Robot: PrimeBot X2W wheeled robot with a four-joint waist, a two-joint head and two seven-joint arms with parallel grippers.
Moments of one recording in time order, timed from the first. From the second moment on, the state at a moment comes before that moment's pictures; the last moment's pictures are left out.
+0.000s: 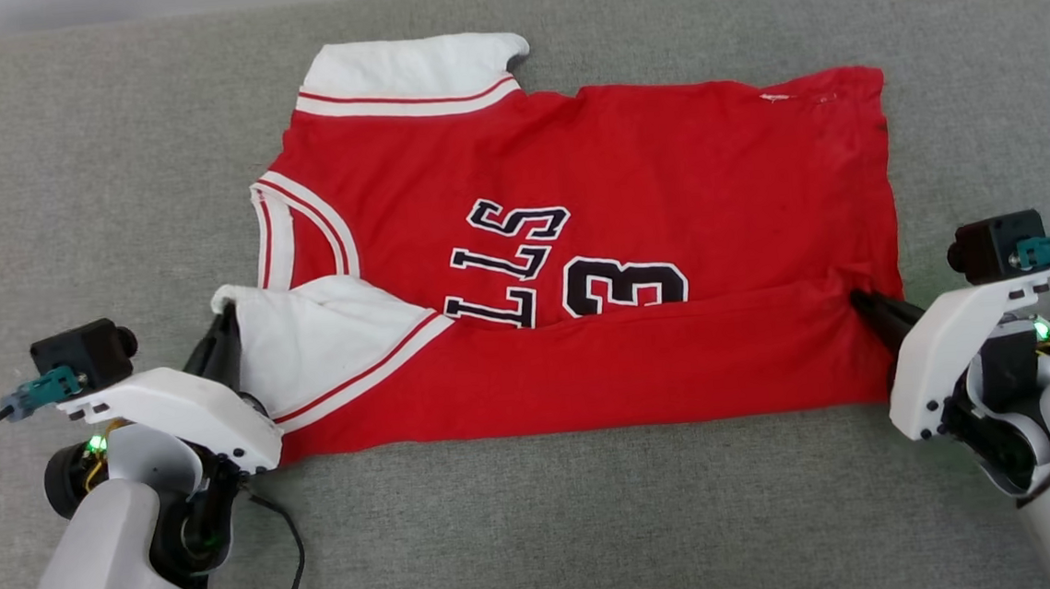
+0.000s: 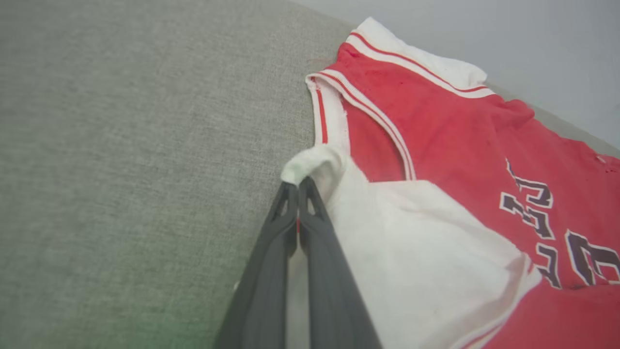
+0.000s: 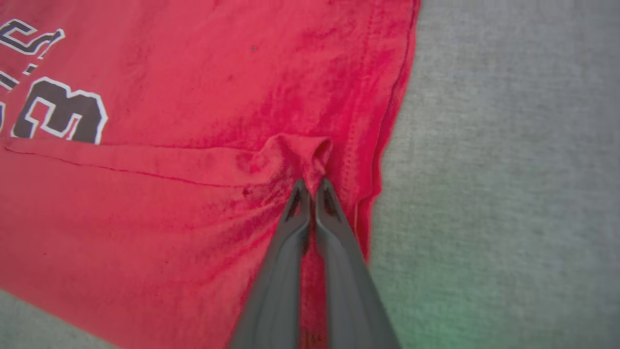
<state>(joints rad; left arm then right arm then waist) -0.39 0.39 -0.25 0.35 -0.81 0.05 0.02 -0.42 -0.31 0.20 0.37 0.49 0.13 0.41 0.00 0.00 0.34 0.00</state>
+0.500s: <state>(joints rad) -0.46 0.43 -0.24 0.61 -0.87 -0.06 0.06 -0.37 -0.31 0.28 0.41 0.51 0.13 0.00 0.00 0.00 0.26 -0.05</state>
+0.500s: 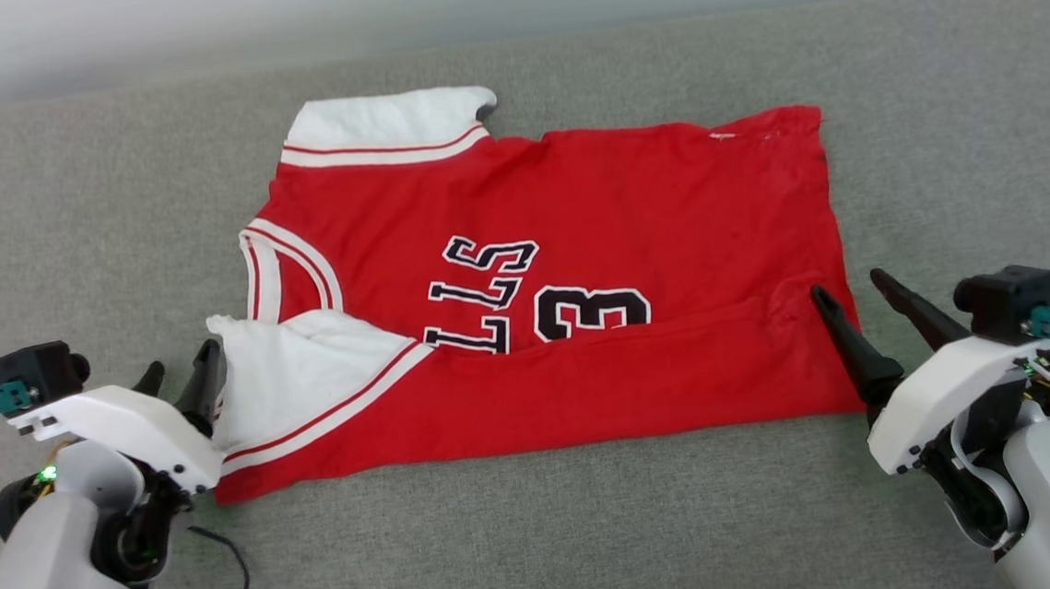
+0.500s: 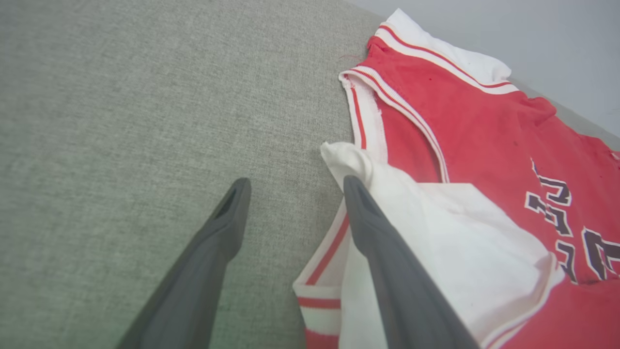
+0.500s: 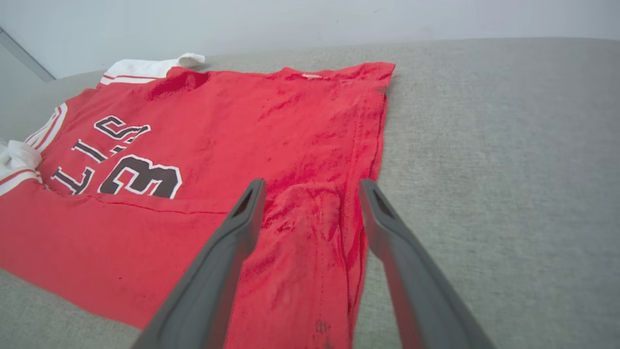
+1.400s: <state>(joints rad) -0.31 0.69 -0.30 0.30 -1.05 -0.01 0.69 -0.22 -0.16 0.08 0.20 0.35 0.13 -0.07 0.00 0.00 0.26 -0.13</state>
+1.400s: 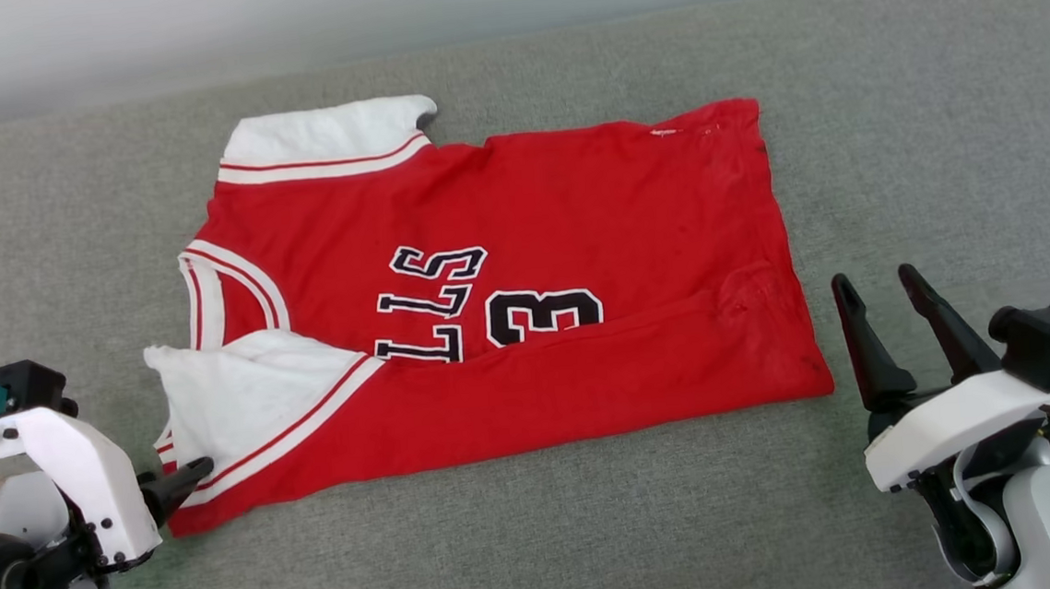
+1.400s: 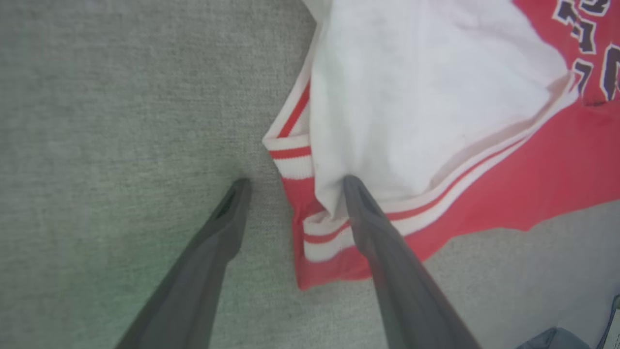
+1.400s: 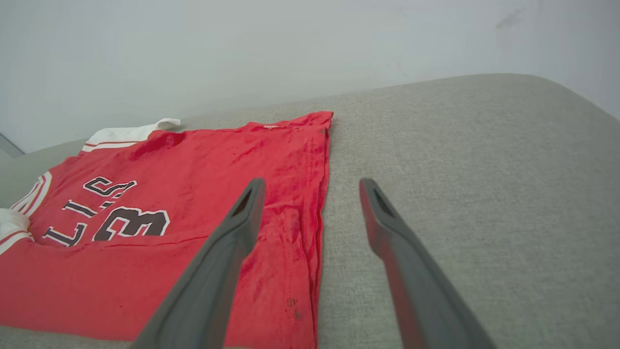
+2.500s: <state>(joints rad) -0.30 0.53 -0.36 0.19 -0.91 -0.03 0.37 -0.34 -0.25 0.07 0.35 0.58 0.13 0.73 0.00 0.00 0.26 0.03</state>
